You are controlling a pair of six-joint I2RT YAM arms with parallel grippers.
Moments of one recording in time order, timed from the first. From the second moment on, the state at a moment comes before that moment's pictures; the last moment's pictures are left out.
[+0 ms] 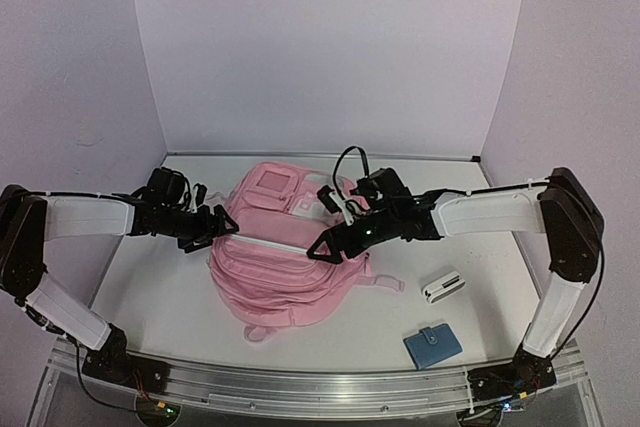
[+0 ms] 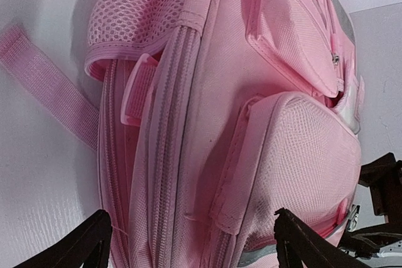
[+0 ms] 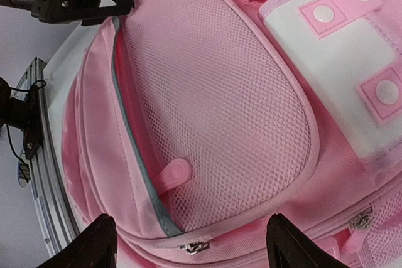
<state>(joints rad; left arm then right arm) -0.37 1.45 0.75 -0.14 0.38 -0.62 0.82 1.81 1.17 -0.10 -0.37 0.20</state>
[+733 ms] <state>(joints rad) -0.37 1.53 0.80 -0.16 0.37 -0.61 0.94 1.74 1.07 -0.19 -0.49 0.18</state>
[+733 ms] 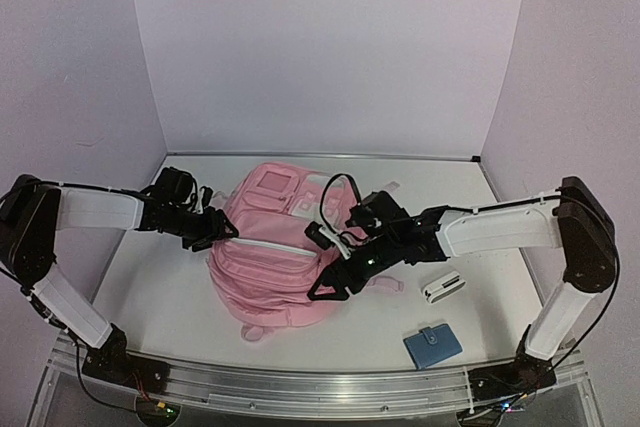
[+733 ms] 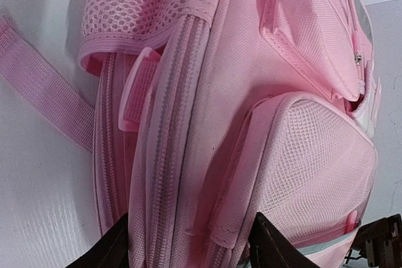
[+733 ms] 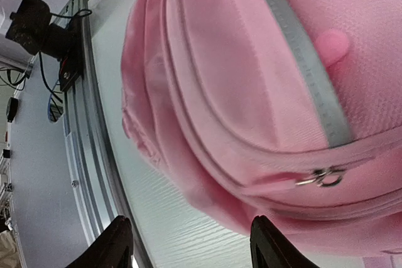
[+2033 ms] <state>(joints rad) -0.38 1.50 0.77 -0.09 0.39 -0.67 0.98 1.81 1.07 -0.04 -0.18 0.34</state>
